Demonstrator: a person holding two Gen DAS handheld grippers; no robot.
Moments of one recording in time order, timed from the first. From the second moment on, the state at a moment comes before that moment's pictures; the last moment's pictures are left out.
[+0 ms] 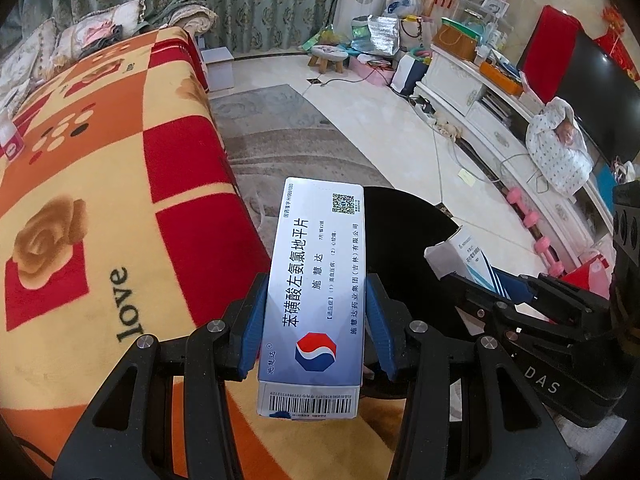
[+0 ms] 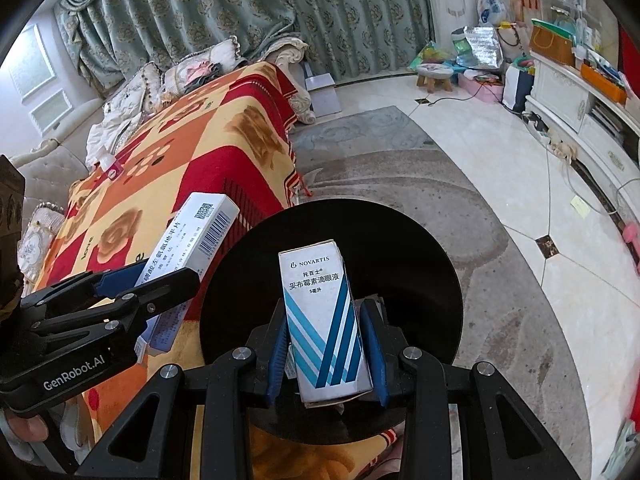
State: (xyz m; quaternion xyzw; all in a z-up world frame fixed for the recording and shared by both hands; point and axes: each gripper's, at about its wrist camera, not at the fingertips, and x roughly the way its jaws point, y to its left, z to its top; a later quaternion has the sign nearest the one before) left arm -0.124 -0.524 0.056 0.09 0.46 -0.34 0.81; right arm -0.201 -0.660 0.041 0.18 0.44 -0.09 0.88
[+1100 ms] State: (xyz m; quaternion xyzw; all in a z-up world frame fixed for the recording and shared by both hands) left arm -0.147 -0.463 0.101 0.06 0.39 -0.30 0.87; right arm -0.225 -0.629 0.069 0.17 0.40 -0.11 0.90
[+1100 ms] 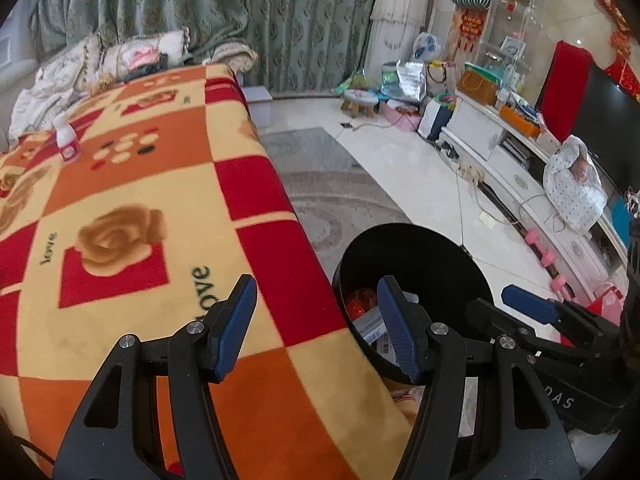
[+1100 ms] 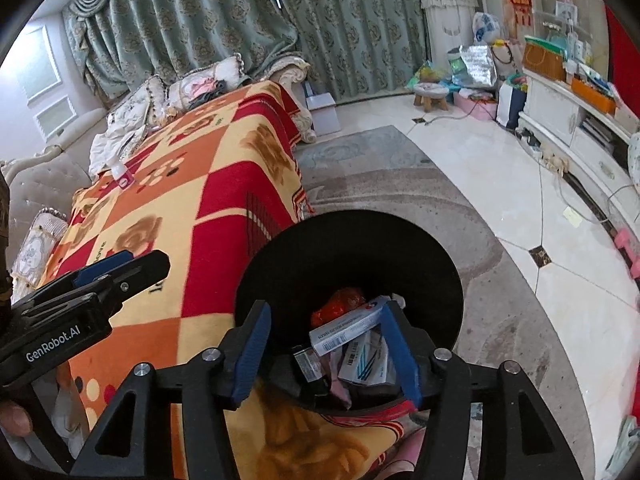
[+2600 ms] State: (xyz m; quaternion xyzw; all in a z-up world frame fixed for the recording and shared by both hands) left arm -0.198 -0.389 0.158 0.04 0.29 -0.28 0.92; right arm -0.258 -0.562 0.139 0.09 0.30 -0.15 0.94
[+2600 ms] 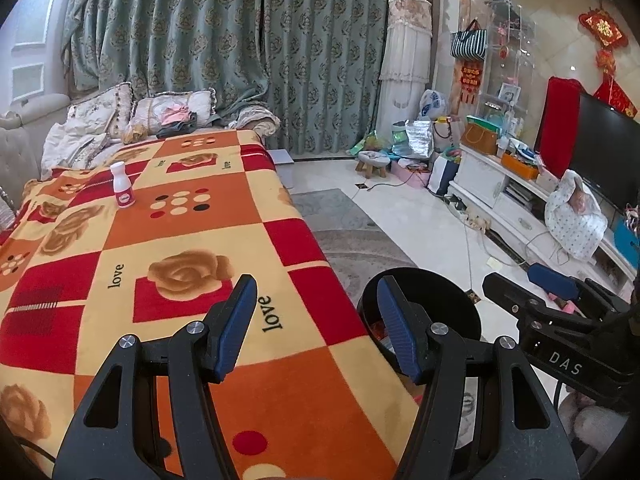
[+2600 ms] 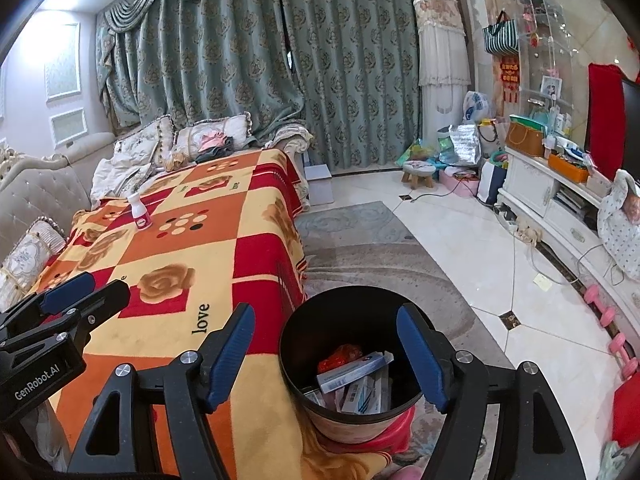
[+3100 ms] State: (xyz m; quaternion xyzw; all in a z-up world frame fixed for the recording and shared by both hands) left arm -0.200 -0.389 0.159 0.04 0.29 -0.28 0.91; right arm -0.259 -0.563 0.143 0.09 0.29 -0.15 0.94
